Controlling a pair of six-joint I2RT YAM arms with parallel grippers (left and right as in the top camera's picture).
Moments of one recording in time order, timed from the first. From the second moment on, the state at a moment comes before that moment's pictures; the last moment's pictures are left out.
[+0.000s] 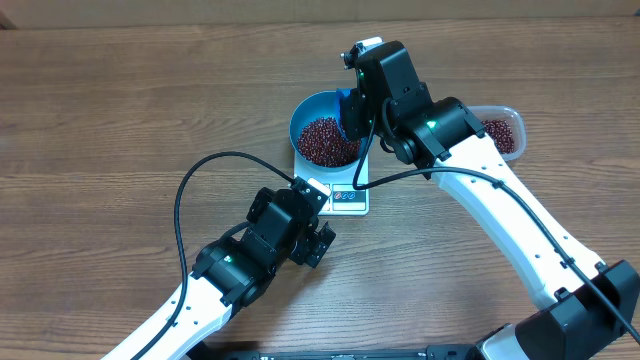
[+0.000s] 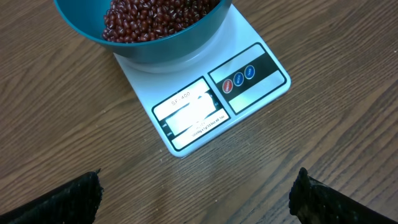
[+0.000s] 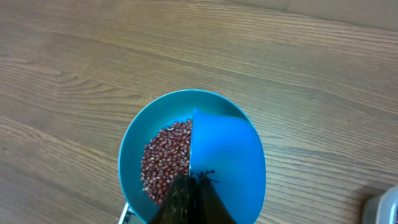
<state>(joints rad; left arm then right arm) -0.71 1.13 0.72 -0.45 -0.18 -0.04 0.53 1.68 1.58 -0.72 0.08 0.21</state>
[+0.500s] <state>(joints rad) -0.71 1.13 0.72 -0.45 -0.18 -0.04 0.53 1.68 1.58 -0.73 0.12 0.21</state>
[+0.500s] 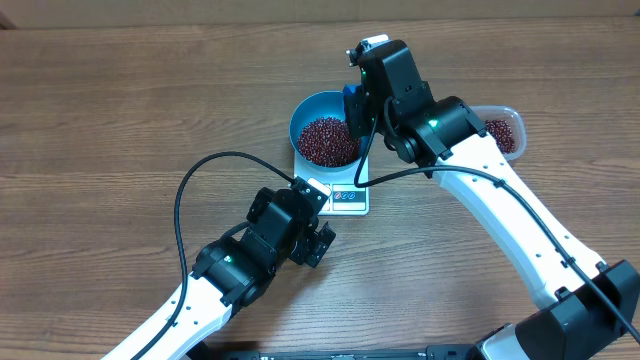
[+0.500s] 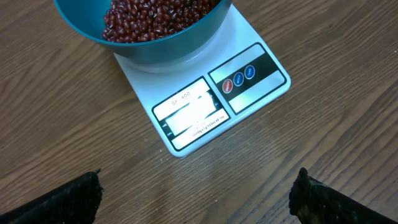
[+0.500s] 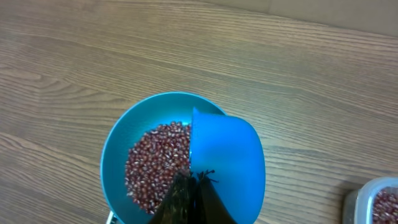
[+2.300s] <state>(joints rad) -0.71 1.13 0.72 -0.45 -0.18 -0.04 0.52 1.68 1.58 -0.75 0.09 0.24</state>
